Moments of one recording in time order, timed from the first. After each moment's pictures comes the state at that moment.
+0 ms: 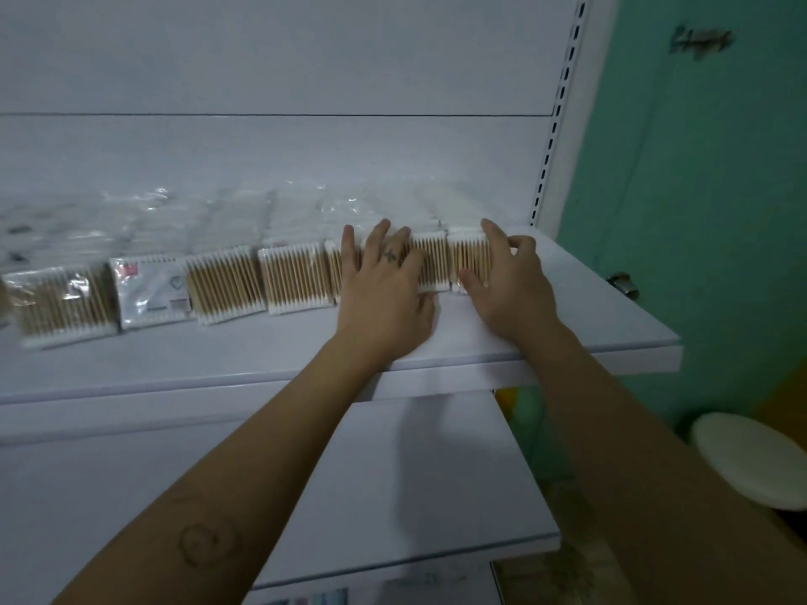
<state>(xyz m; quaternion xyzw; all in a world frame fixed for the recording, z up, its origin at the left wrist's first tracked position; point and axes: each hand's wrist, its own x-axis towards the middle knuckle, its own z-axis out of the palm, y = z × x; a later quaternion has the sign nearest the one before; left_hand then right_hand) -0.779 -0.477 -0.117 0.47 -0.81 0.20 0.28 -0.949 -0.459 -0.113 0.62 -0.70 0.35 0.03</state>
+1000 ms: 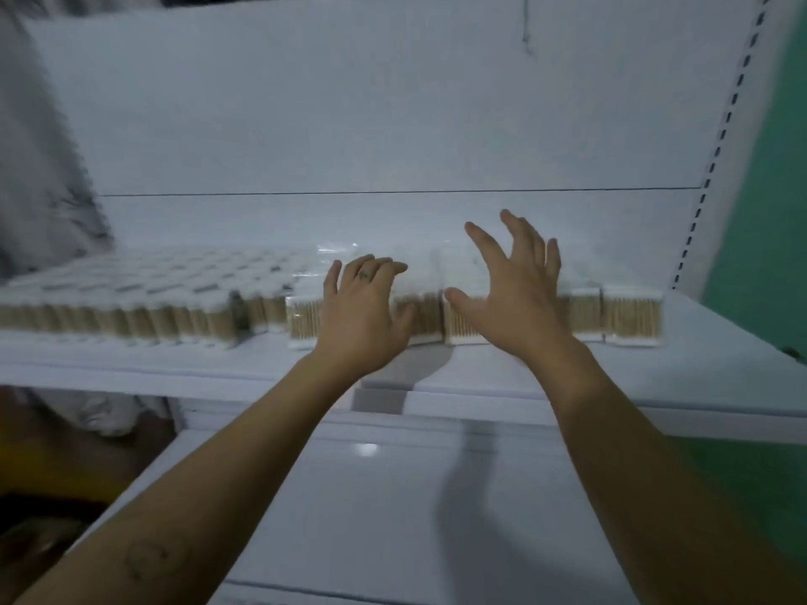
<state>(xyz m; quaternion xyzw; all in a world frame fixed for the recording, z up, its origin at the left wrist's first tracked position) -0.598 -0.427 -0.065 0.54 -0.75 0.16 0.35 -0.789 -0.430 -0.046 0.73 -0.58 0.35 0.12</state>
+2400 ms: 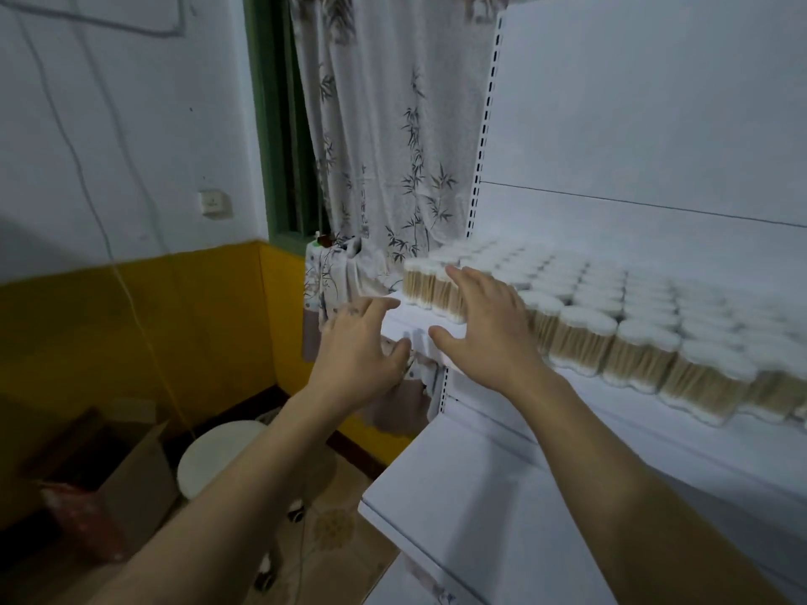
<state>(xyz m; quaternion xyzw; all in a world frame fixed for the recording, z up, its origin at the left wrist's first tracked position) -0.065 -0.298 -0.095 0.77 -0.53 0.09 0.35 -0.205 -0.401 -0.064 0.90 -0.32 0.29 -0.02</state>
